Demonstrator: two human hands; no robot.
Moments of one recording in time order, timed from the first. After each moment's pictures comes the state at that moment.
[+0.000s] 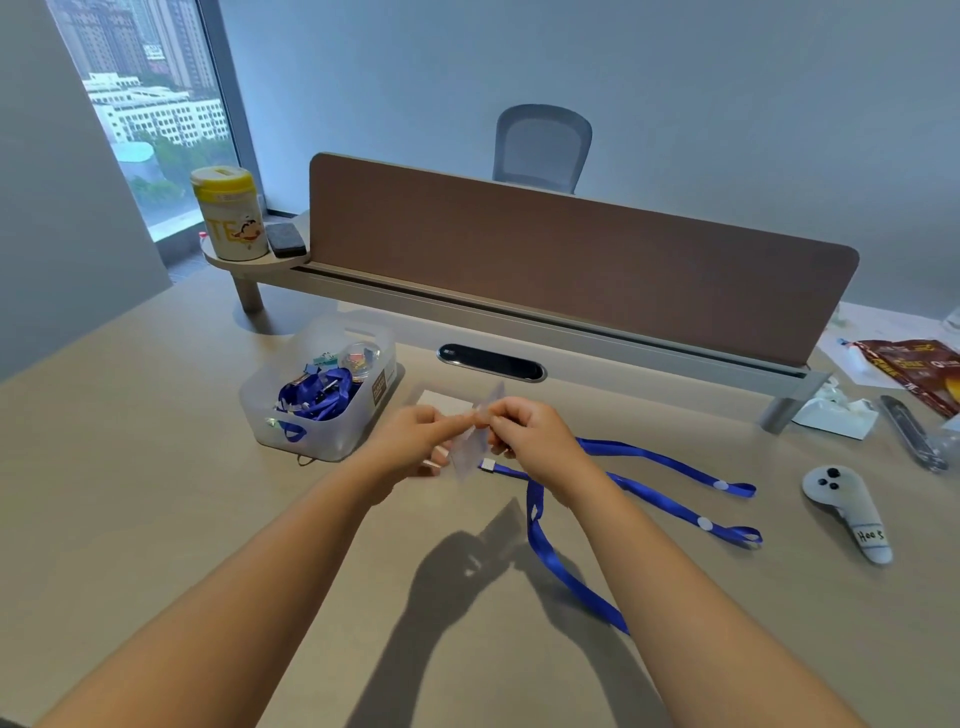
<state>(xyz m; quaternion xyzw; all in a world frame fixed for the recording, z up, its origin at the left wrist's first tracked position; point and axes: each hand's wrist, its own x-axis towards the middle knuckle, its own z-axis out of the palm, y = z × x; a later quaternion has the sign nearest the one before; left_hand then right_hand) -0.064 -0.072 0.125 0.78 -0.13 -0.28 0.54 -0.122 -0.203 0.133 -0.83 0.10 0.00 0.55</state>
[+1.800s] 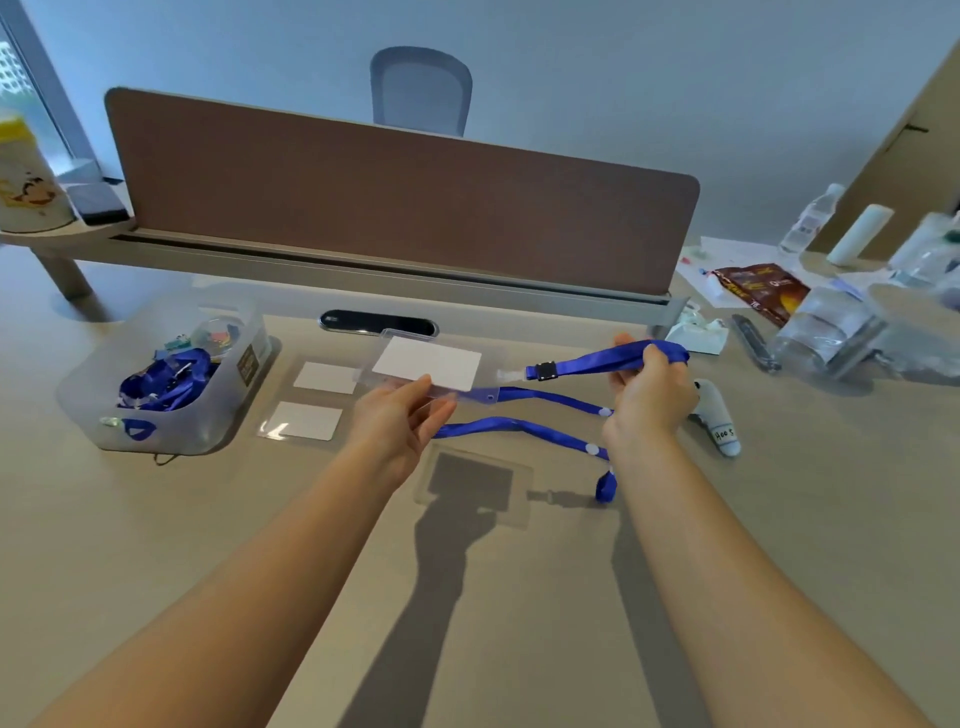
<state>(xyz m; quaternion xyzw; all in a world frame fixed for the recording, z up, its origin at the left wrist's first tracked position) -0.116 -0.165 0.114 0.48 0.08 -0.32 0.81 -0.202 -0.314 0.147 -0.34 0.40 -0.49 0.70</state>
